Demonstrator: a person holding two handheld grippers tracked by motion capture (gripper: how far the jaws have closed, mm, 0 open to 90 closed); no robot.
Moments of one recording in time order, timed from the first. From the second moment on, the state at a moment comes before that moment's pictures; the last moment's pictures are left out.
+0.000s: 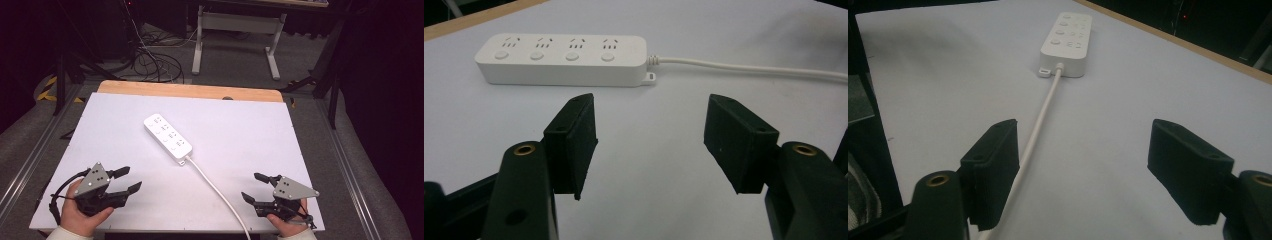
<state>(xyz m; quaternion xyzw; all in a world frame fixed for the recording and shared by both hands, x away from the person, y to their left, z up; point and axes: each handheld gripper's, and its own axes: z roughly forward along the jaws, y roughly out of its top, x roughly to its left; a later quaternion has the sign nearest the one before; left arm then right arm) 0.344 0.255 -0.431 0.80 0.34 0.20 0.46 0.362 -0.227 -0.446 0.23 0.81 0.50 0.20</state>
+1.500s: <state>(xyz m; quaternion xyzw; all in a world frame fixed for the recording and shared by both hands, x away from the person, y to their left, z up) 0.434 0.188 -0.393 0.84 0.31 0.15 0.43 0.364 -0.226 -0.449 0.23 0.81 0.50 0.20</state>
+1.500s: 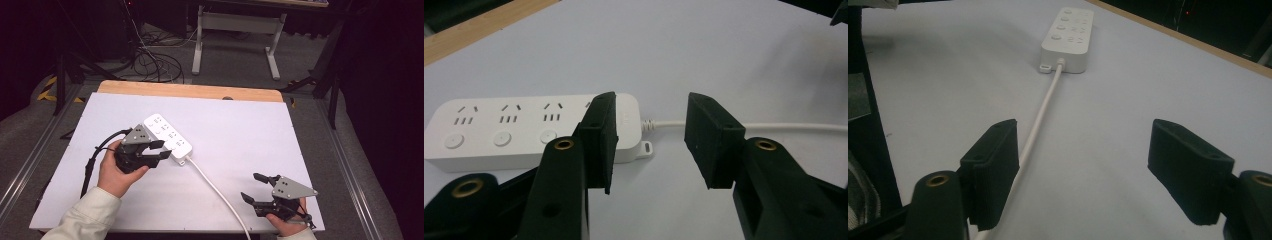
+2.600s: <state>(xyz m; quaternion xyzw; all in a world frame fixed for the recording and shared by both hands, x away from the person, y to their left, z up) 0.477 0.176 -0.405 0.82 0.35 0.11 0.44 0.364 -0.226 -0.450 0.23 0.81 0.50 0.20</state>
